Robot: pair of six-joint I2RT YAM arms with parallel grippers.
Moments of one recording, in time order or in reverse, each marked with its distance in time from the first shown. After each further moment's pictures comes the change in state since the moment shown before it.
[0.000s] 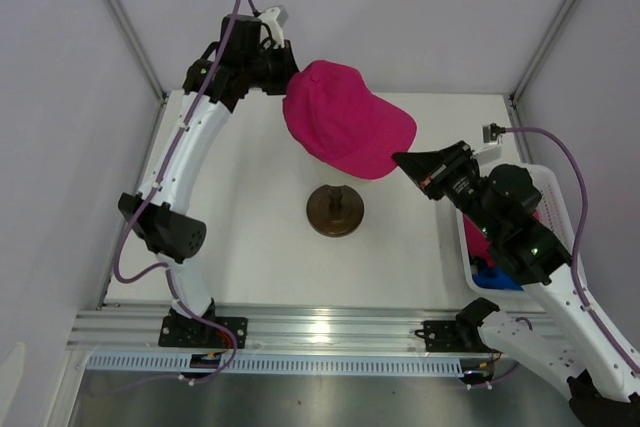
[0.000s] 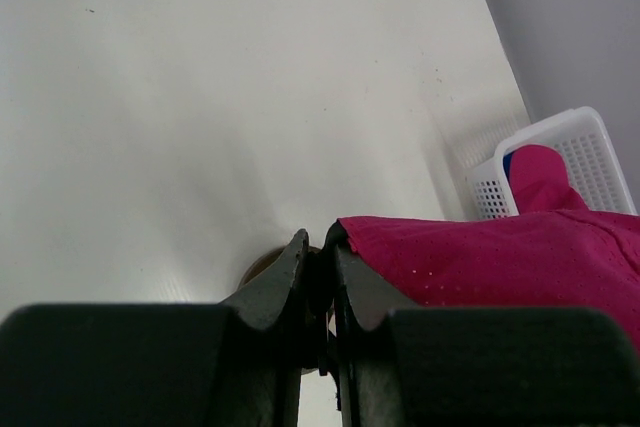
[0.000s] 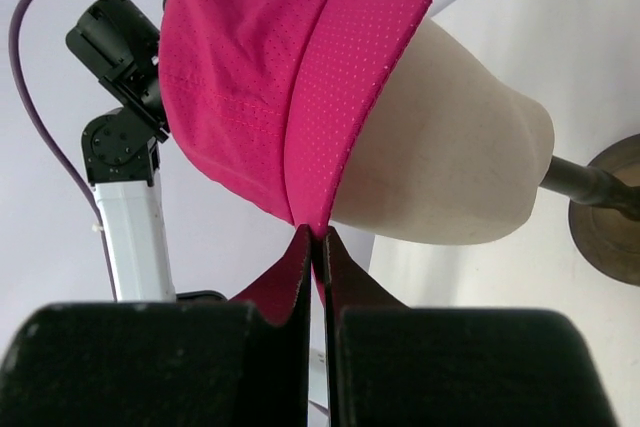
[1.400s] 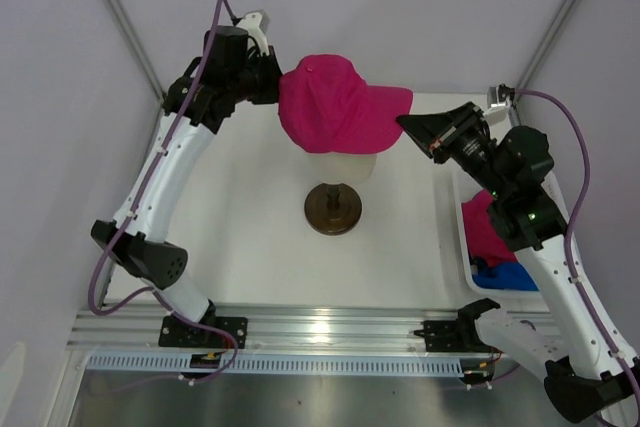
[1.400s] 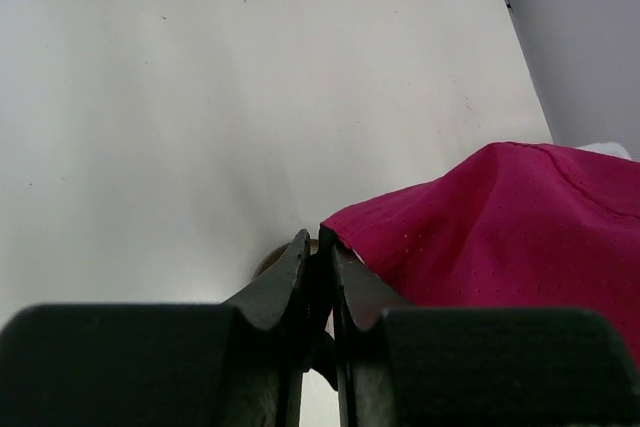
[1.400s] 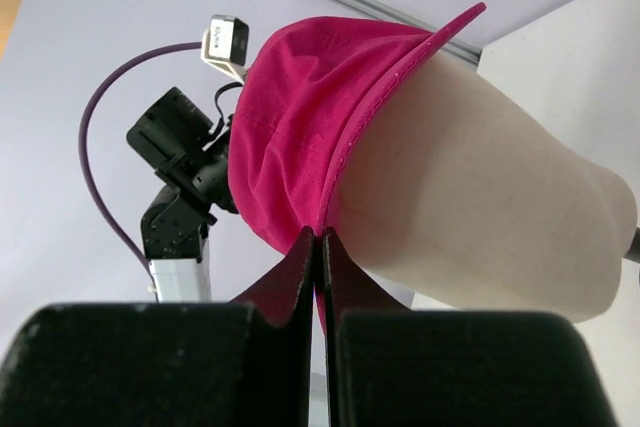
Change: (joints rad) left arm -0.031 -0.214 -0.207 0.053 -0.177 -0.031; right arm -0.222 0.171 0.155 0.133 -0.299 0.055
